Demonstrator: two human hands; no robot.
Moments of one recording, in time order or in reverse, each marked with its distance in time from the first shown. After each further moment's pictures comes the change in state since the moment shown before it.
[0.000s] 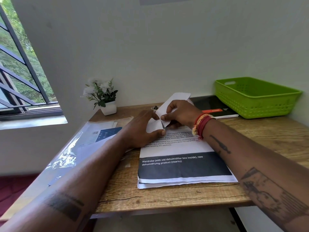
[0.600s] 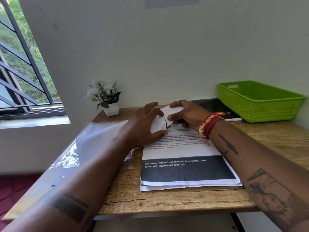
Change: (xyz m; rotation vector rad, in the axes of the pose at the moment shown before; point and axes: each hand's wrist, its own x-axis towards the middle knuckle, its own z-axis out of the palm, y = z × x) left_hand 0.002 0.007 -0.010 0.227 0.077 0.071; right_hand -0.001 0.001 -0.012 0.231 -0.070 0.083
